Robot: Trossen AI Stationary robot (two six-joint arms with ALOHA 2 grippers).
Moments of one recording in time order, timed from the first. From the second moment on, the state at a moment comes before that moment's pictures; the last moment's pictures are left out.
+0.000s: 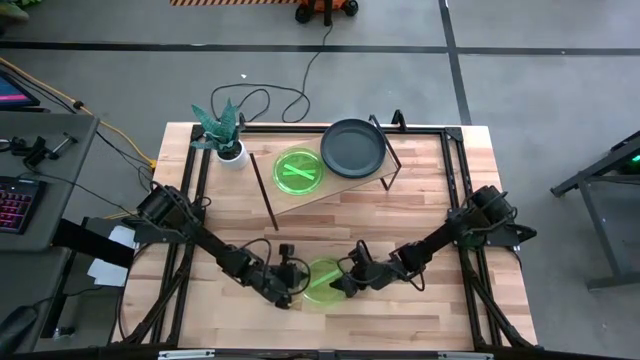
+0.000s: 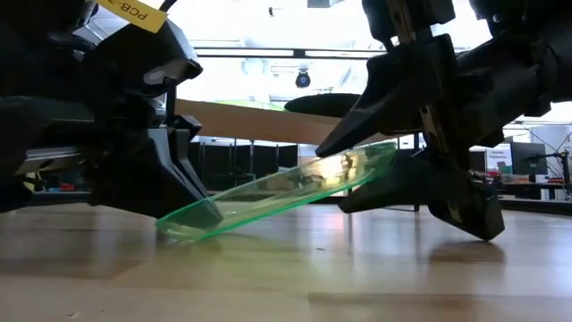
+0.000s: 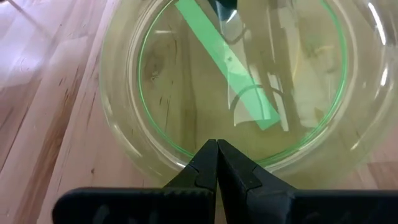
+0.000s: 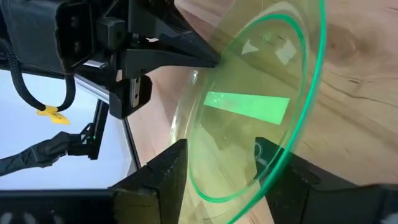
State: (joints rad) left arm -0.58 1.91 0.78 0.34 -0.54 -0.22; right arm 0.51 1.93 0.77 0.64 0.29 1.42
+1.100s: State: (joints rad) left arm -0.90 1.12 0.78 0.08 -0.90 -0.09; right arm 0.49 1.55 0.77 0.15 0.69 1.17
